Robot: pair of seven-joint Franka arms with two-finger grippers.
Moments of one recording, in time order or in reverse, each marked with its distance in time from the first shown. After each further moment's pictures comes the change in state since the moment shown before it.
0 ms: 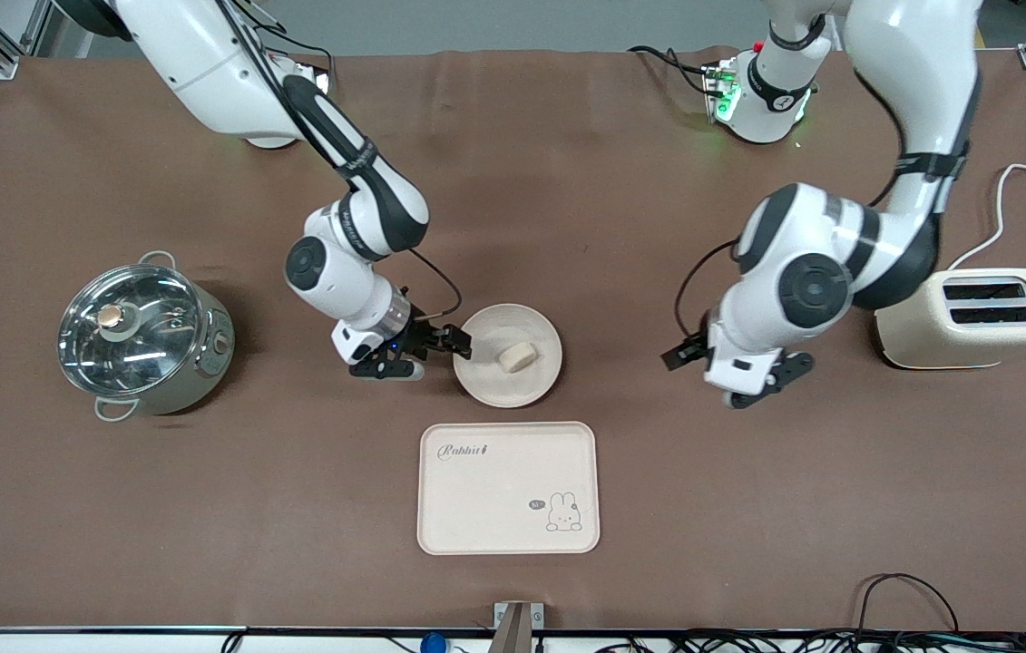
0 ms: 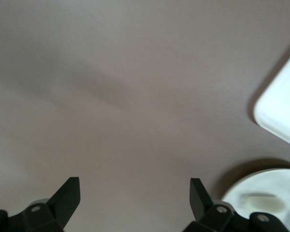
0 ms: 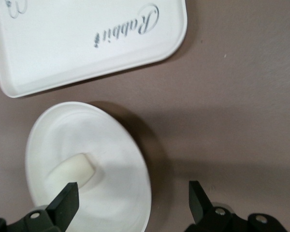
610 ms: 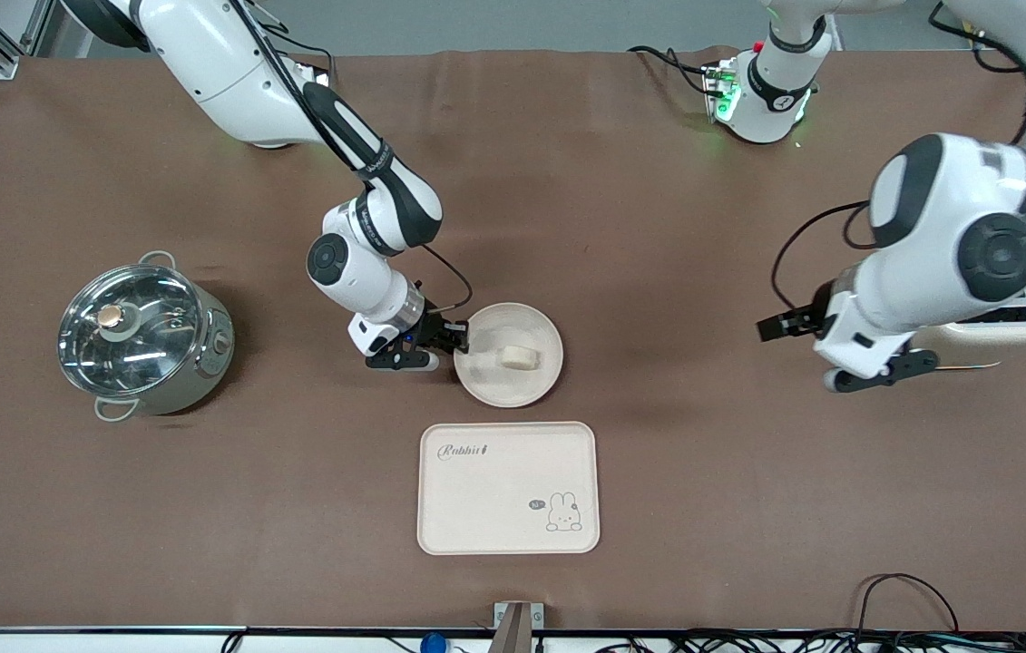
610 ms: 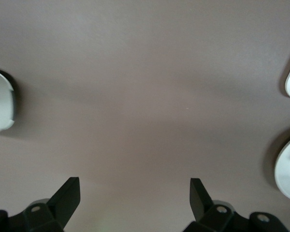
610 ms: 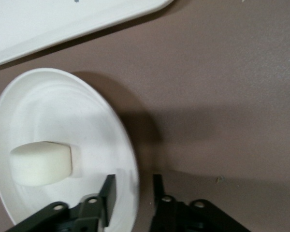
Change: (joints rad) left arm 0.188 -0.158 0.003 0.010 0.000 -0.221 0.470; right arm 0.075 0.088 0.006 -0.081 0.000 0.219 -0.001
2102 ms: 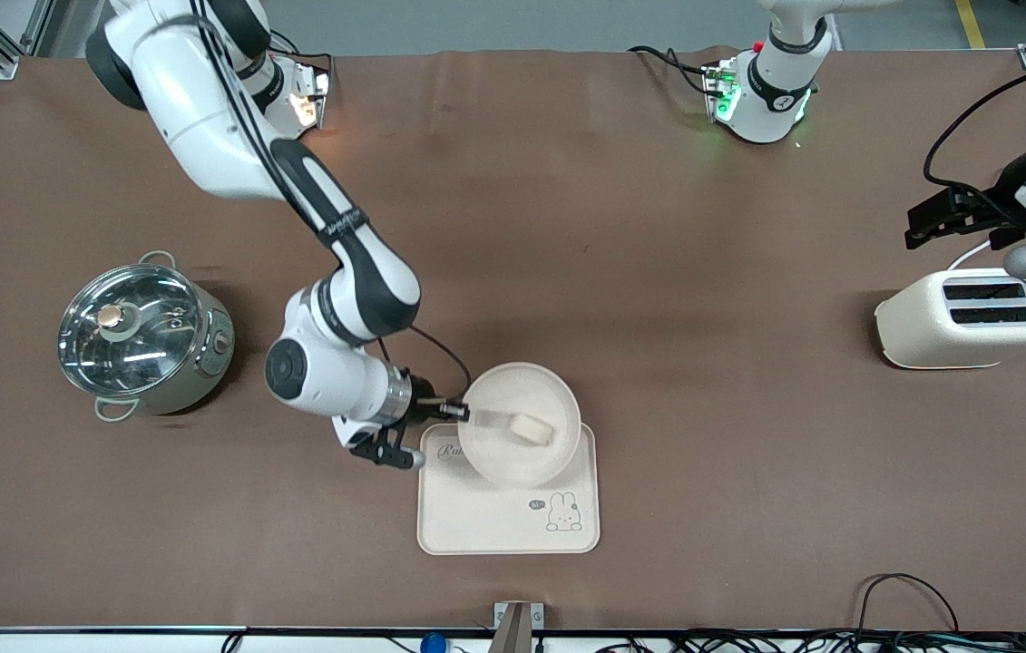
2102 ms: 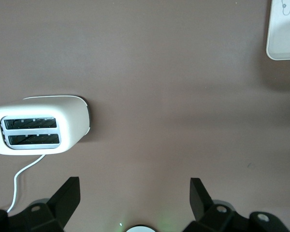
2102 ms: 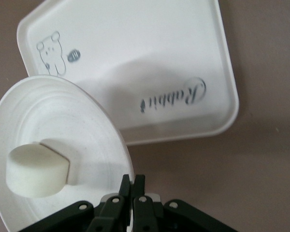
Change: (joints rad) left arm 0.097 -0.210 0.090 0.225 0.005 -0.342 0.477; right arm -0.016 0.146 -0.094 0.531 0.000 -0.475 0.126
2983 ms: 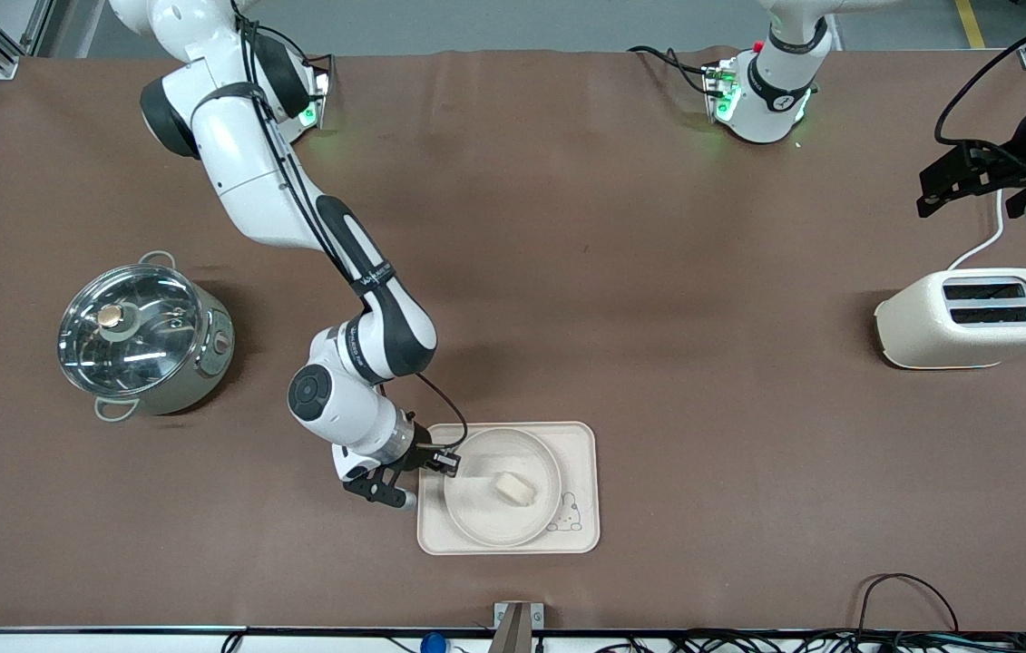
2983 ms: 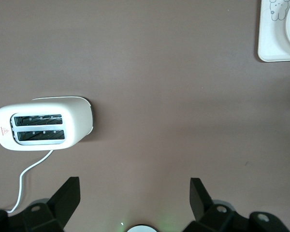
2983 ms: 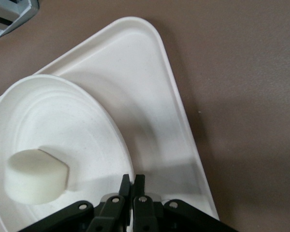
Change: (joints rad) left arm -0.007 -0.093 -0.005 -0.038 0.000 -0.006 0.001; right arm 0.090 0.351 -0.165 0.397 -0.003 0.124 0.059
